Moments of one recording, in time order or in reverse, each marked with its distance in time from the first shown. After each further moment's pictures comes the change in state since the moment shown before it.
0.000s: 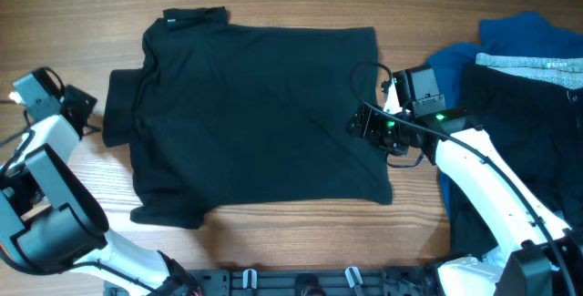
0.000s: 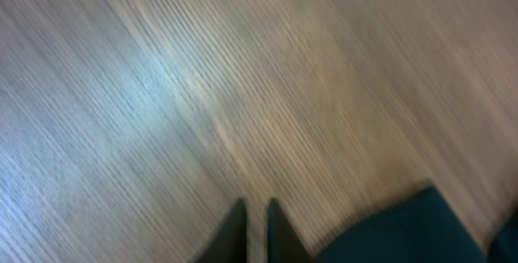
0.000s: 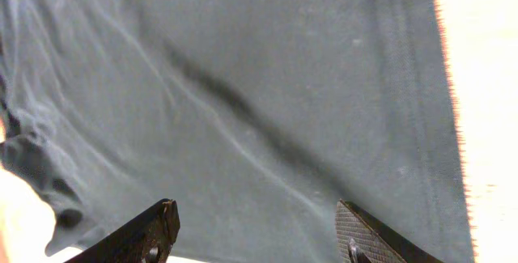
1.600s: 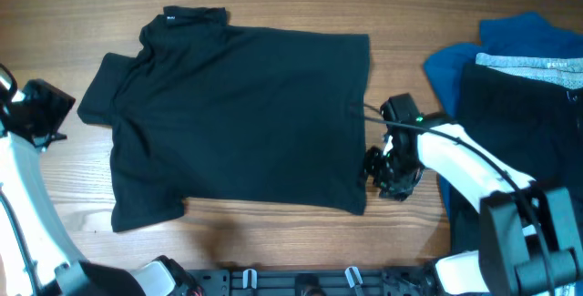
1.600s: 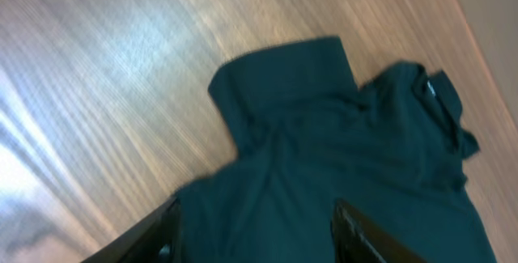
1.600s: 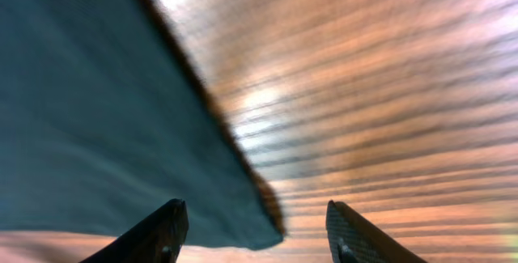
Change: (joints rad) left arm 0.051 -0.435 0.270 -0.822 0.130 0.044; right arm 0.010 0.182 -0.127 -0.215 -0.005 0.063
